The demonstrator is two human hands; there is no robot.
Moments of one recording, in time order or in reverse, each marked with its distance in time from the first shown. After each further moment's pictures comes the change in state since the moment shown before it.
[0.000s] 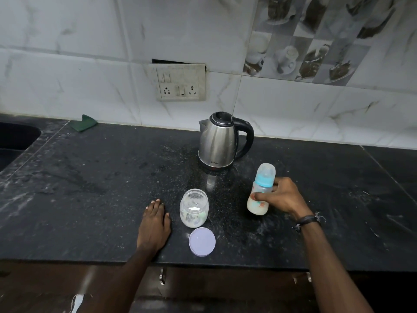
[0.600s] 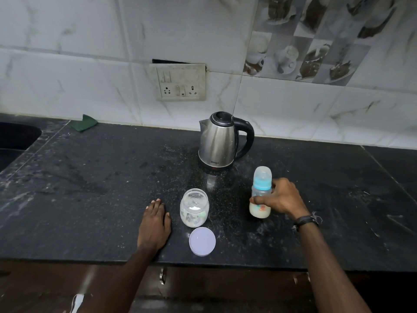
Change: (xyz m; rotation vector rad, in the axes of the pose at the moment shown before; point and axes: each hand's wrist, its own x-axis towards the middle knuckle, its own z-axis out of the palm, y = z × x) left_hand -0.001 0.002 -0.001 -0.005 -0.005 -0.006; right_hand -0.003 0.000 0.005 -0.092 0.023 -0.002
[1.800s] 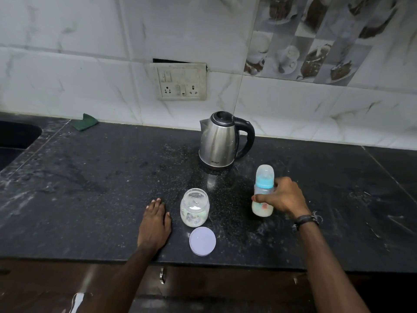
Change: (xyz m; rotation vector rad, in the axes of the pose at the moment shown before) left_hand 0.001 0.001 0.000 0.007 0.004 -0.001; right_hand 0.002 -0.003 -0.005 -0.071 0.007 0.065
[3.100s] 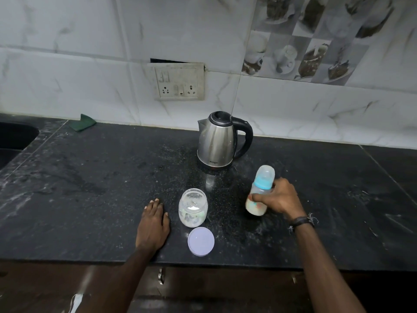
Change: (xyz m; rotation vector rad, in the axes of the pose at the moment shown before) left_hand 0.001 0.000 0.001 0.000 -0.004 0.001; right_hand -0.002 0.000 0.006 0.104 0.000 -0.008
